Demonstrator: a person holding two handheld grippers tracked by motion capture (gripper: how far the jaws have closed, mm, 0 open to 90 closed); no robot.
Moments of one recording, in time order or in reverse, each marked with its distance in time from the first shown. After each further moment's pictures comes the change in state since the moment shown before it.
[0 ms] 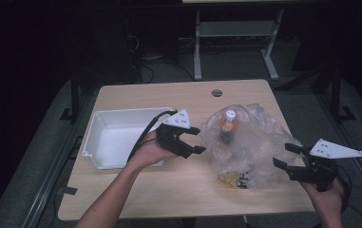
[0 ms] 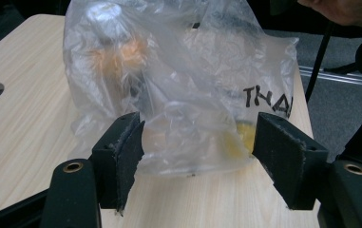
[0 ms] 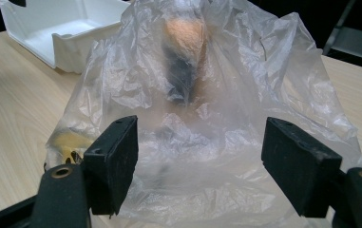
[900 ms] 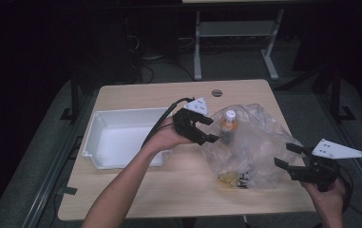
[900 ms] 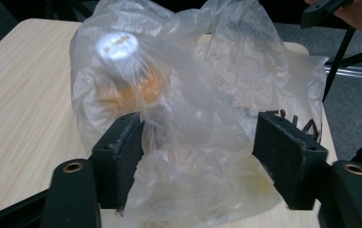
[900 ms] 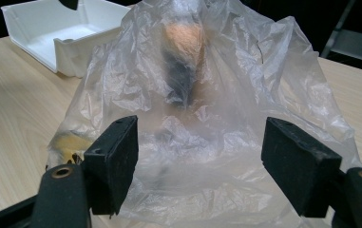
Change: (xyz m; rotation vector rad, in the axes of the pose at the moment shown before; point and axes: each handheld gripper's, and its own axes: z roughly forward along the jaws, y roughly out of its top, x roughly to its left) left arm 0.028 0.035 0.034 0.042 -0.026 0.014; right arm -0.001 0.000 -0.003 -0.015 0.002 0.007
